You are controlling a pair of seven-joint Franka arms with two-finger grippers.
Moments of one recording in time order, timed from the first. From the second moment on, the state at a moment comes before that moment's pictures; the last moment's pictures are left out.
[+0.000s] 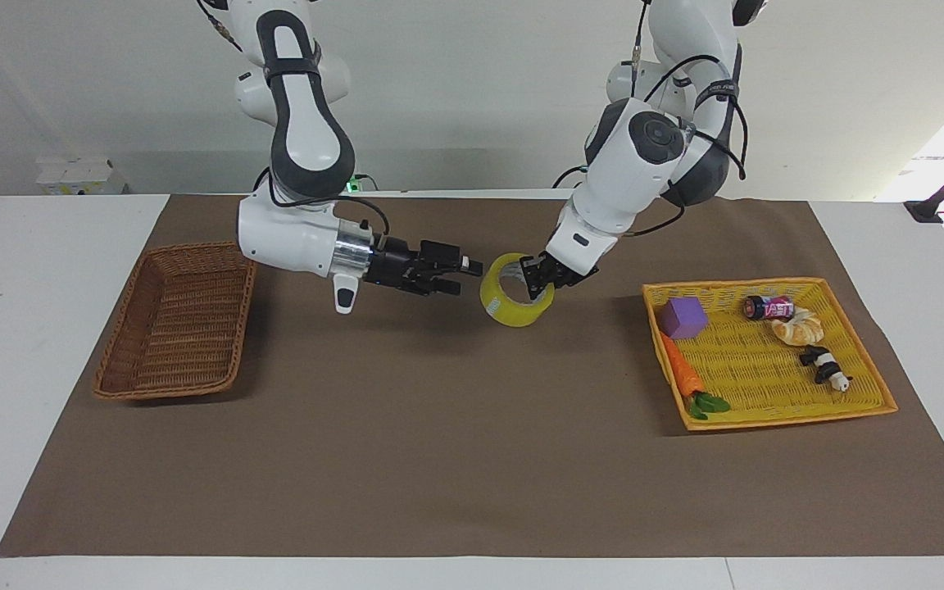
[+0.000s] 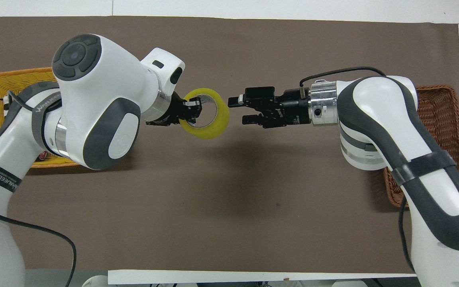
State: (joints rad) left arm -0.45 0.20 -0.13 -1.71 -0.26 1.98 -0.58; right arm 0.46 0.19 -0.17 -1.96 1.42 2.03 -0.22
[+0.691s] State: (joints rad) left arm -0.46 0.20 -0.13 -1.71 -0.26 1.98 -0.58; right arm 0.54 0.20 -0.17 -1.97 1.45 2.11 -0.22
